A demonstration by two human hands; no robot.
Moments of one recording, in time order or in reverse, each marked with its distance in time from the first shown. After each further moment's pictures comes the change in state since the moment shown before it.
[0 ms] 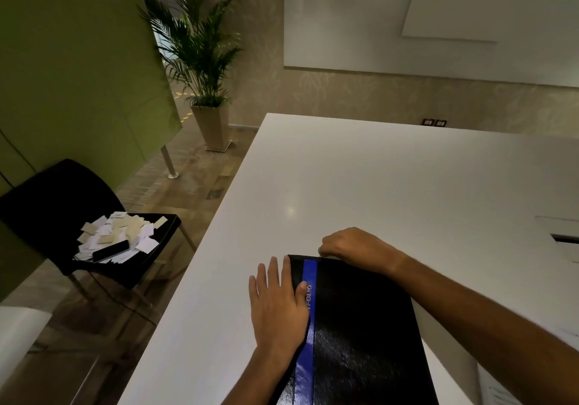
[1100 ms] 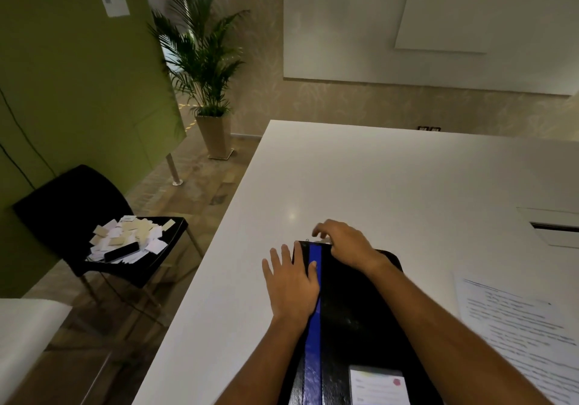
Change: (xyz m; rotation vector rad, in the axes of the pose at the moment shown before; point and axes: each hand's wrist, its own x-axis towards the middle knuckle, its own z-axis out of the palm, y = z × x) left_hand -0.035 0.006 0.002 0.322 0.048 0.021; right_hand 0.000 -0.077 -0.013 0.377 0.086 0.597
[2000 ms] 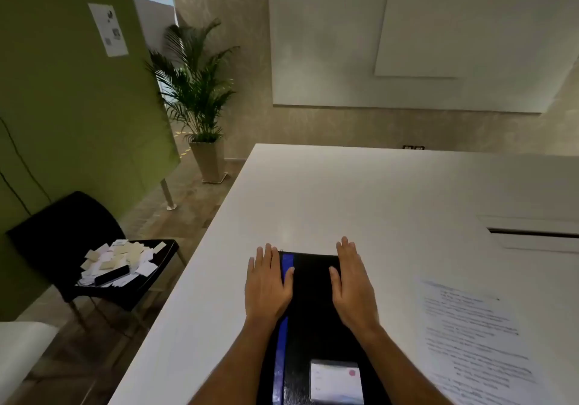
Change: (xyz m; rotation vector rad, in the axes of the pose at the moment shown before) left_hand -0.011 0.016 -0.021 -0.047 0.030 0.110; right_hand -0.119 0.044 0.054 0.247 0.626 0.088
